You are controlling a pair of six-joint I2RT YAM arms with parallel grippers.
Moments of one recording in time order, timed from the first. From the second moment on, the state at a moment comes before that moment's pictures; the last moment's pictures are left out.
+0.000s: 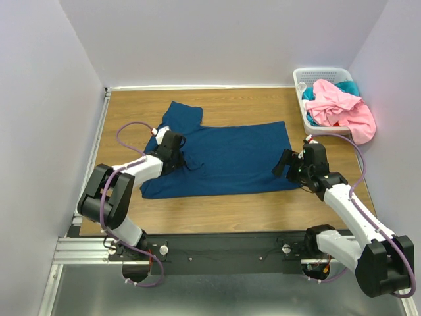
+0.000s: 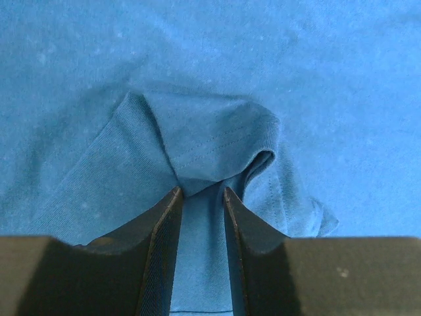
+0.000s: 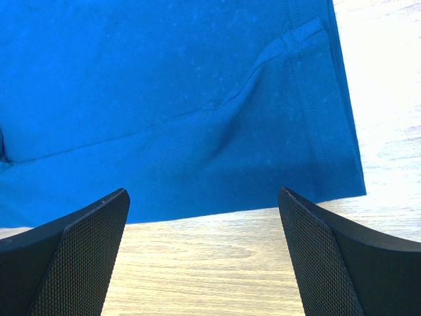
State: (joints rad) left arm -0.39 1.58 0.79 -0.10 -0.22 -0.72; right arm 0.19 1.00 0.58 -0.39 -0.04 0.49
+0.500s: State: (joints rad) left arm -0.39 1.60 0.82 -0.13 -0.25 -0.73; right arm 0.19 1.00 0.58 -0.39 -0.04 0.49
